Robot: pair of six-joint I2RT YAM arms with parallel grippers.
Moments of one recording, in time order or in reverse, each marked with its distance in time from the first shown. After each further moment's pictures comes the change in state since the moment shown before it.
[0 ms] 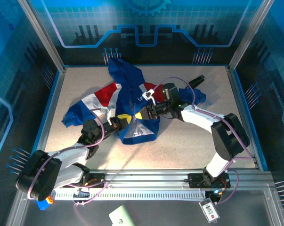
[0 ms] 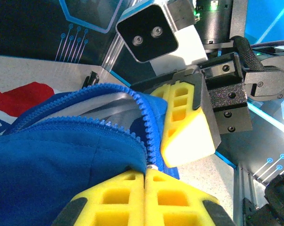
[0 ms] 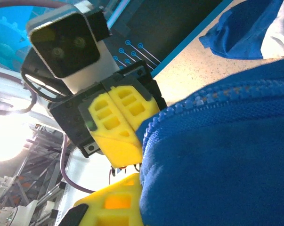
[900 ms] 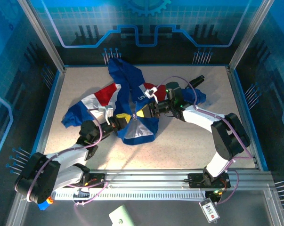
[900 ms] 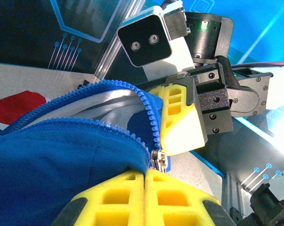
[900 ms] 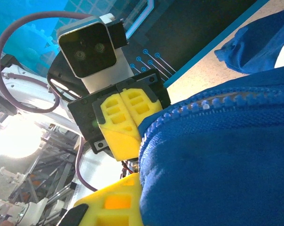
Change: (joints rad) left arm 0.014 -0.039 -0.008 0.040 0.012 -0.060; right arm -0.028 0.002 -0.032 0.159 -0.084 0.087
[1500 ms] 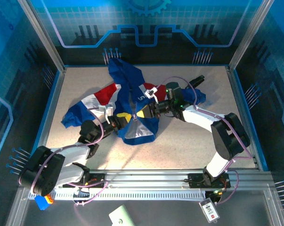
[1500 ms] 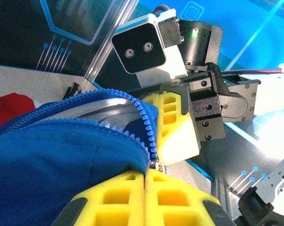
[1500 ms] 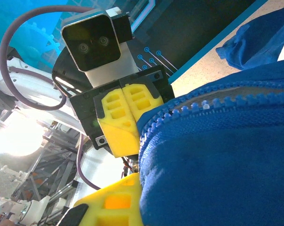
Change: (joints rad) left arm 0.008 0.091 0.001 0.140 0.043 -0.072; right arm -0.002 0.001 0.000 -0.015 -0.007 -0.011
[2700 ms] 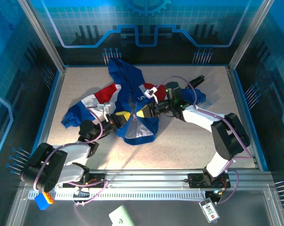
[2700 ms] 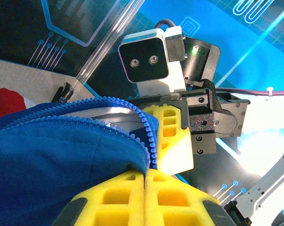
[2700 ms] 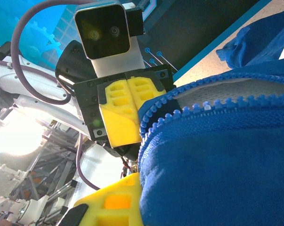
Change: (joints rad) left arm 0.027 0.045 0.005 0.087 0.021 -0.138; right arm 0.002 0.000 0.005 0.001 0.000 -0.005
